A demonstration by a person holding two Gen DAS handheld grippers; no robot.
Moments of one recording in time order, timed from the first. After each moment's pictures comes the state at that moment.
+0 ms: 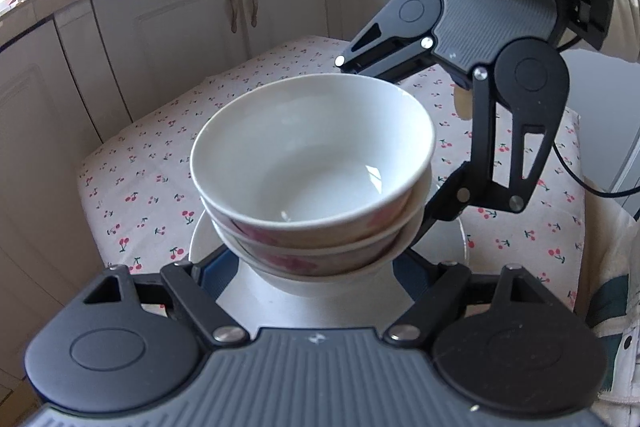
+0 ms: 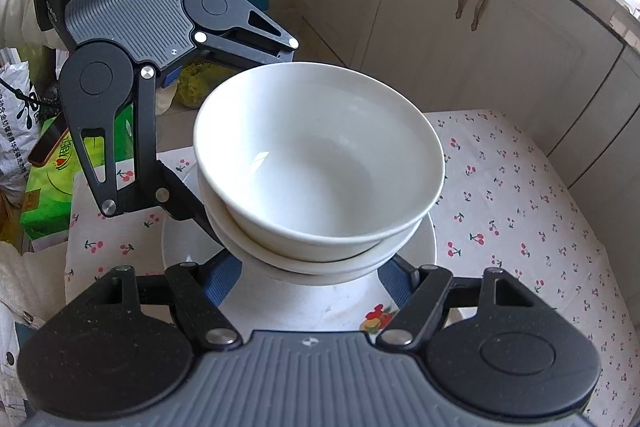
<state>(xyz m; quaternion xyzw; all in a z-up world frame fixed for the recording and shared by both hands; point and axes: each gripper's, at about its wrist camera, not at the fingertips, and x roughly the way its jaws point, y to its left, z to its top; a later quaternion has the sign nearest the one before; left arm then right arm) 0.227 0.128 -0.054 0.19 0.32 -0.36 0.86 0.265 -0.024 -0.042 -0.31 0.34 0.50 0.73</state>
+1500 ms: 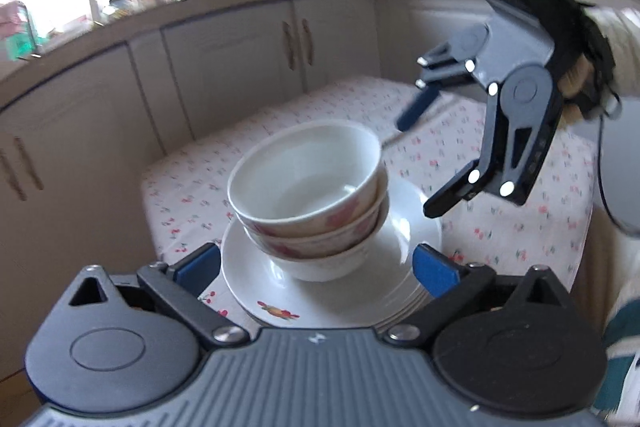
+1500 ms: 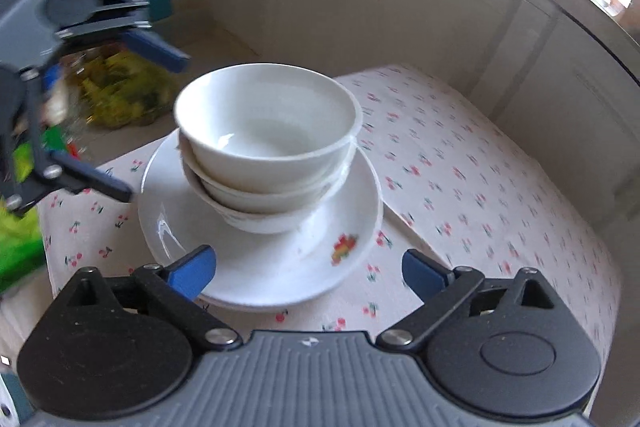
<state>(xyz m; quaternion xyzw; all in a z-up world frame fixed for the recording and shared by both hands) 0.147 0.136 -0.028 0.16 0.25 -0.26 0.92 0.233 -0.058 -0.028 -0.25 0.37 0.35 0.82</state>
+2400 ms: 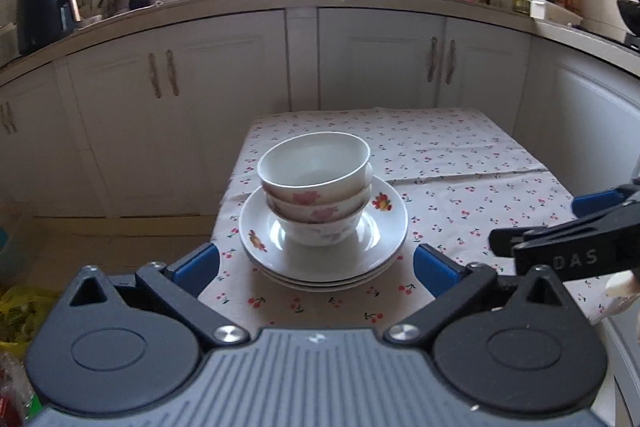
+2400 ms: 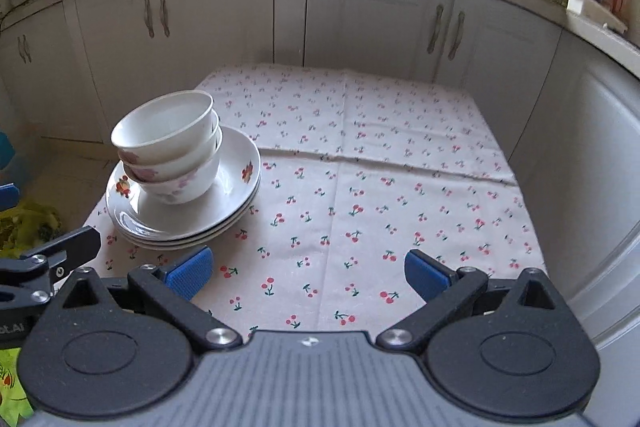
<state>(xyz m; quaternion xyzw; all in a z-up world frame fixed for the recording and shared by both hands) 0.062 0.054 0.008 0.02 0.30 0.01 0.95 0.108 -0.126 0.007 -0.05 0.38 0.08 0.92</state>
